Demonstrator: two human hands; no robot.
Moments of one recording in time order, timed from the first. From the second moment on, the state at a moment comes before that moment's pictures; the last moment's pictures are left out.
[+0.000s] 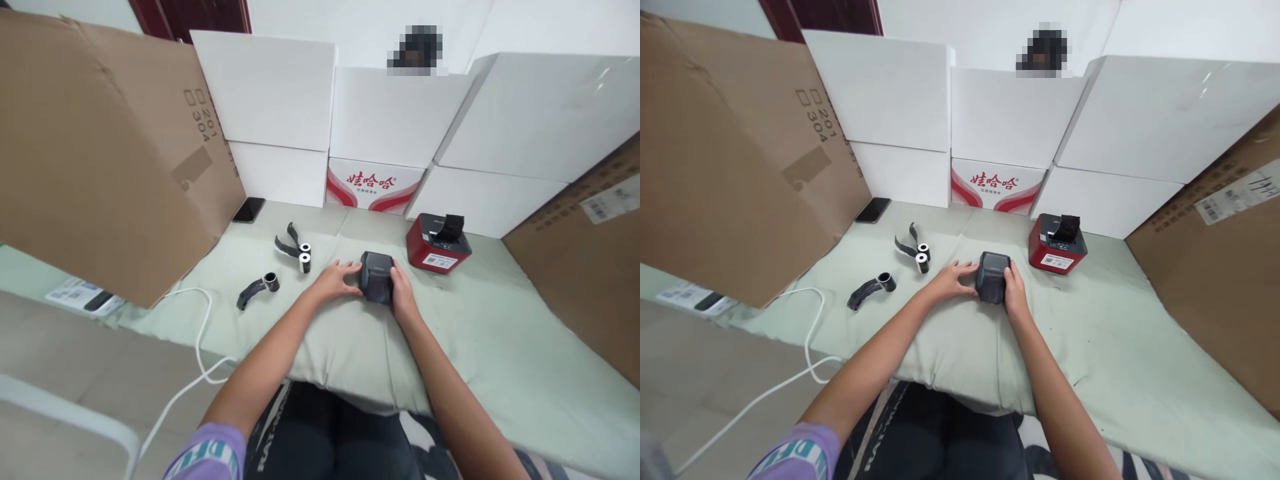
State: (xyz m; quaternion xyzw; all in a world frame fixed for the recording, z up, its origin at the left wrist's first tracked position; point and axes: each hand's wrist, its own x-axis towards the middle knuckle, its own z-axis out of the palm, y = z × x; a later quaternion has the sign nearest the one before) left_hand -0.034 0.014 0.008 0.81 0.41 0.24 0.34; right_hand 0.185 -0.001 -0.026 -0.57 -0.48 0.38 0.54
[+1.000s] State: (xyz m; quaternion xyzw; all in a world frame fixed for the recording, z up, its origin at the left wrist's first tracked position) left_hand -0.017 0.003 0.010 0.82 0.45 0.24 0.26; right_hand 0.178 -0.032 0.005 -0.59 -0.48 0.25 0.60
